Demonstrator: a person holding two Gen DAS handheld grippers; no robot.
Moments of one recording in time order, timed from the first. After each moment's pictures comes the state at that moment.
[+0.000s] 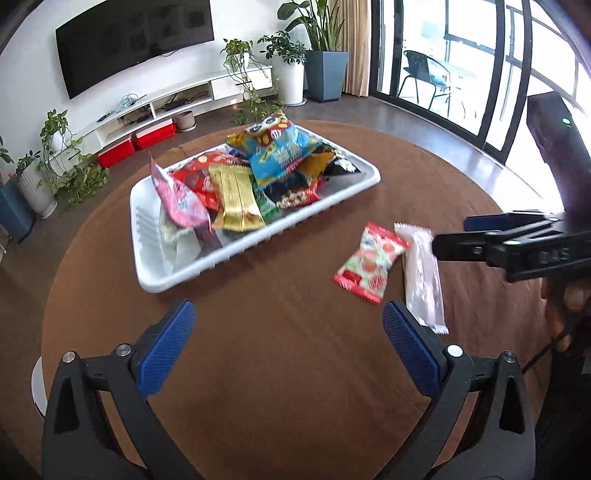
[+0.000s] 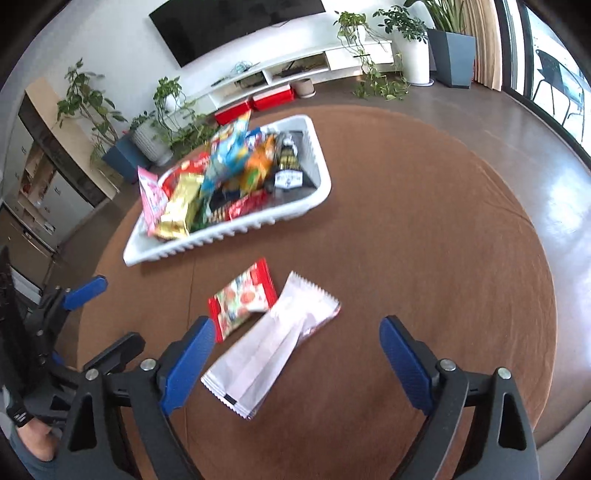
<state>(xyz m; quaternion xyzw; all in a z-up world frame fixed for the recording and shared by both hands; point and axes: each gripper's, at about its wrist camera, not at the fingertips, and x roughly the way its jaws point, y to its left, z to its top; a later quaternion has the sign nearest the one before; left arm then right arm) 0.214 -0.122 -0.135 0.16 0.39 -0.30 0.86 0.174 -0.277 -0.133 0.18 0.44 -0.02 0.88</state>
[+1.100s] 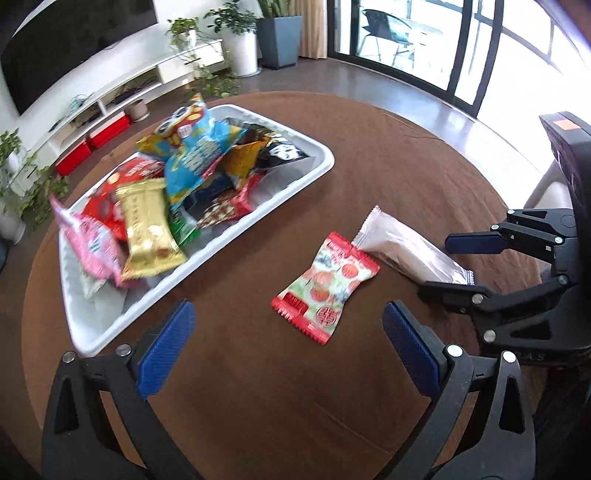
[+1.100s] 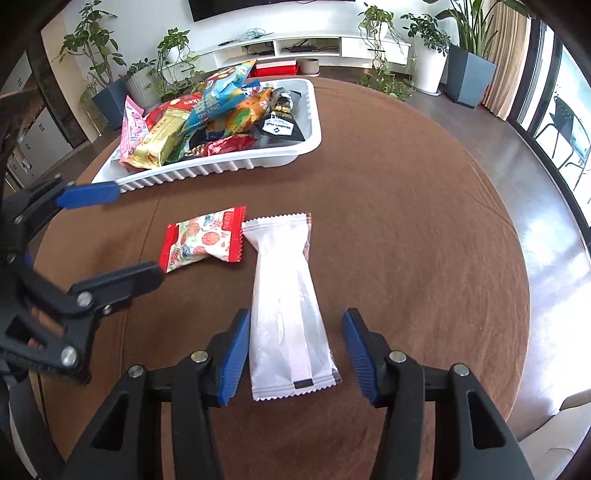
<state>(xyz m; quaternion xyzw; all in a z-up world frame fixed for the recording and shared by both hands) 0.253 -0.204 -0.152 0.23 0.44 -0.37 0.79 0.152 -0.277 -0.157 0.07 0.49 -0.04 0.87</state>
